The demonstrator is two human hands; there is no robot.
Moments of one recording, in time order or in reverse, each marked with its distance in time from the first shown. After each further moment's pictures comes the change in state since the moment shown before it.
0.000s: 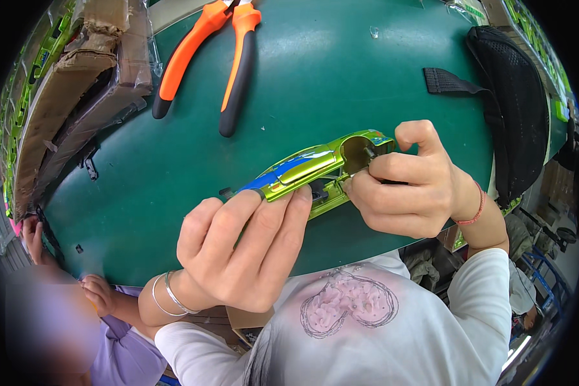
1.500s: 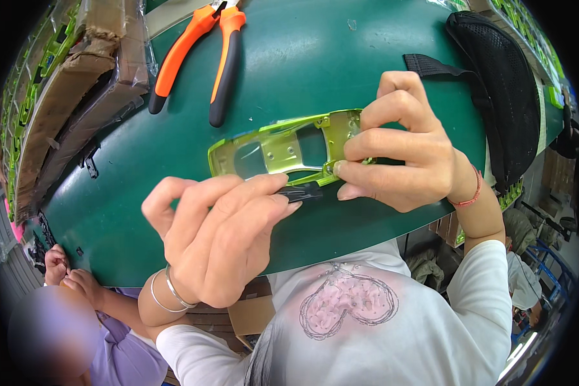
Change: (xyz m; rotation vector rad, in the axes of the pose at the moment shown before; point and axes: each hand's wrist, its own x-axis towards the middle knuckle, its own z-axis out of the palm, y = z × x) left_hand 0.001 0.004 -0.006 -0.277 0.103 -0.209; right_hand 0.002 0.009 -0.013 0.094 0.032 0.091
